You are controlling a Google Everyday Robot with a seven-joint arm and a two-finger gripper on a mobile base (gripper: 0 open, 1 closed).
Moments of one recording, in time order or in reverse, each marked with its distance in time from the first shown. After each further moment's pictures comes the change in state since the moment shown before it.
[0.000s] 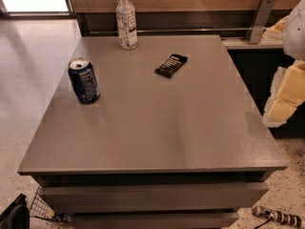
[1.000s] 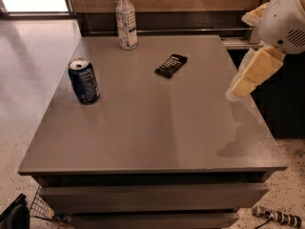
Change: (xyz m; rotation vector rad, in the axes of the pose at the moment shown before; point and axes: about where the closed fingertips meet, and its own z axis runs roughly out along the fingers) arm -0.048 -0.042 0.016 0.086 -0.249 0.047
